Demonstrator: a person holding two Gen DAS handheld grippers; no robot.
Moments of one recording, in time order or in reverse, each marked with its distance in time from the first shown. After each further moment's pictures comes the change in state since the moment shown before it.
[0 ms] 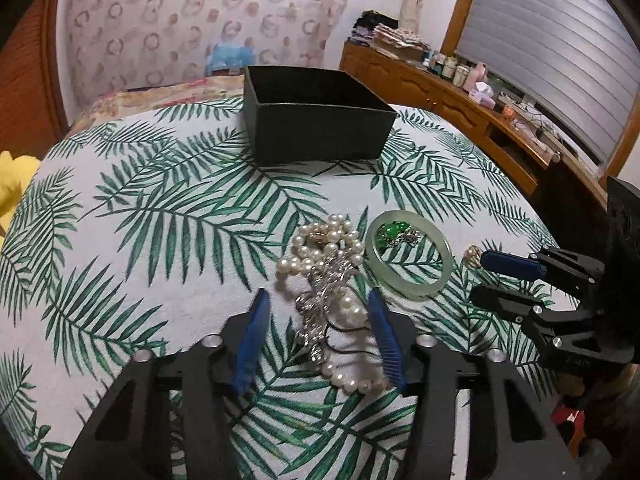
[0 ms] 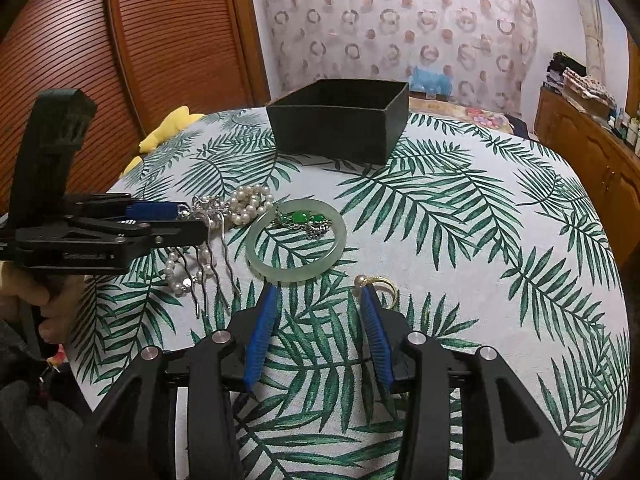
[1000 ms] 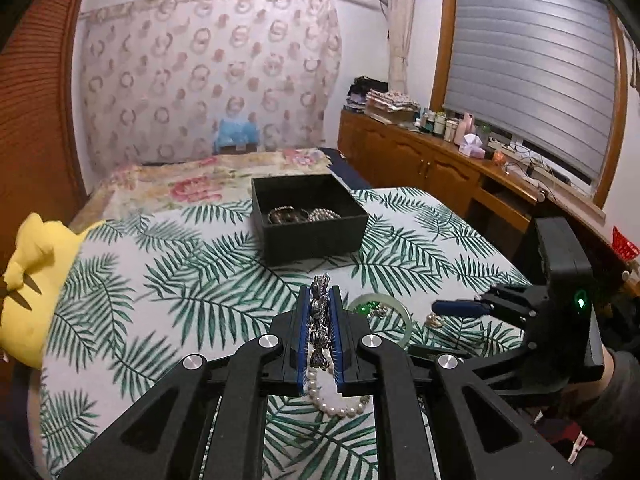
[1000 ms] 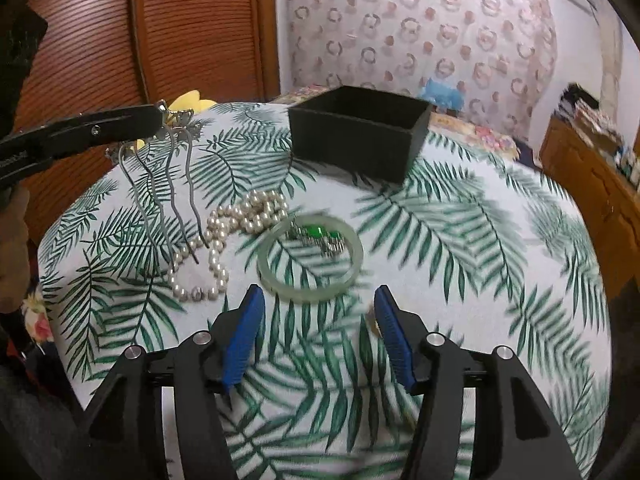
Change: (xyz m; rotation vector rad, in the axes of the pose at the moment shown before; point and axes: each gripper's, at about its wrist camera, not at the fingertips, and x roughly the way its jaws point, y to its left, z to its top) left arm -0.081 -0.021 0.017 0.074 -0.269 0.060; right arm 0.010 0.016 0.024 -0.128 0.014 -0.018
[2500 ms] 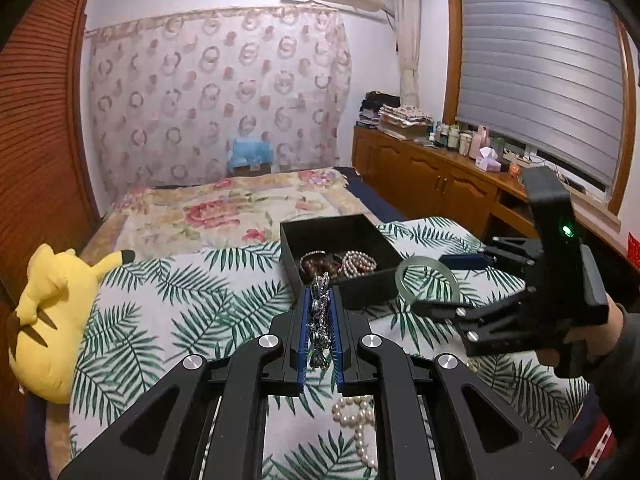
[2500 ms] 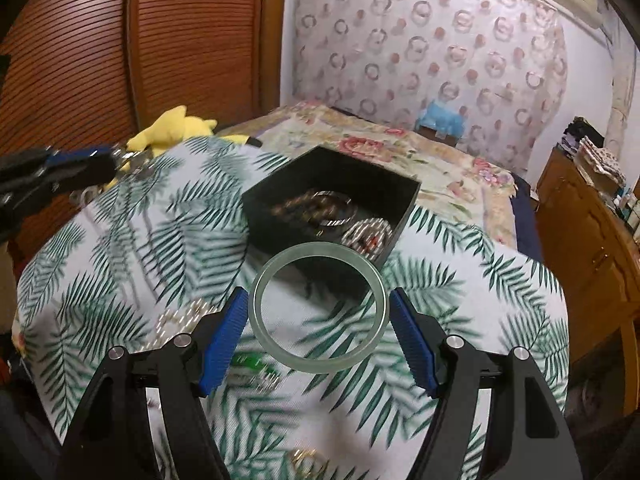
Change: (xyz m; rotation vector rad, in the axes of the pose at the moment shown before) left arm 0.018 0.030 0.047 0.021 -0.056 0.051; right arm 0.023 -0.044 0.096 -0.051 -0.026 -0.051
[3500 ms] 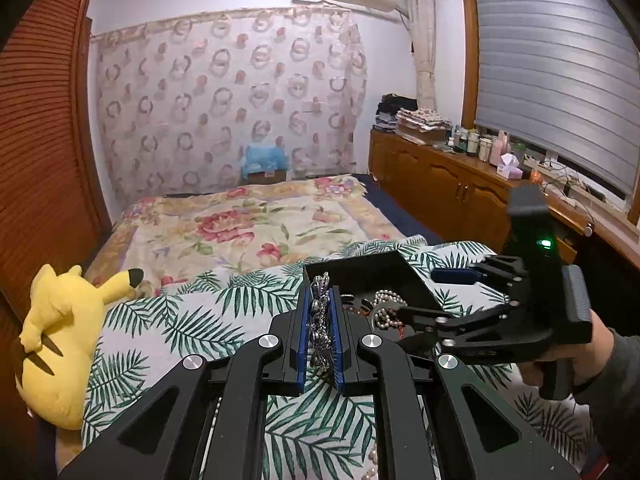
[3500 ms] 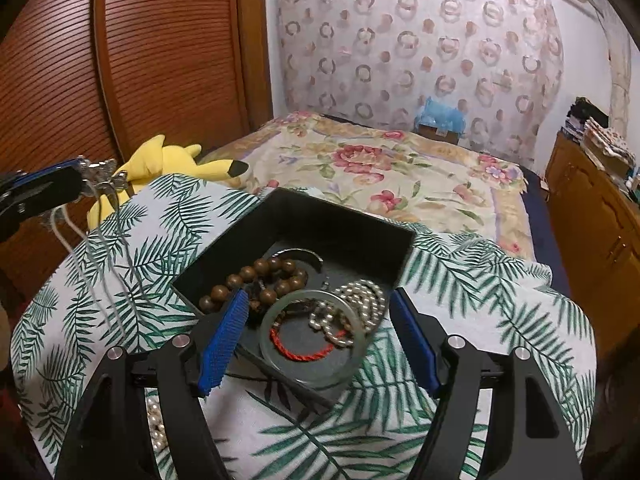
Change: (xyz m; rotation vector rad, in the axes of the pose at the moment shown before) left arm 0.049 0.010 0.046 0.001 -0.003 0.061; right arm 0.057 -0.039 0.042 0.088 -0.028 0.033
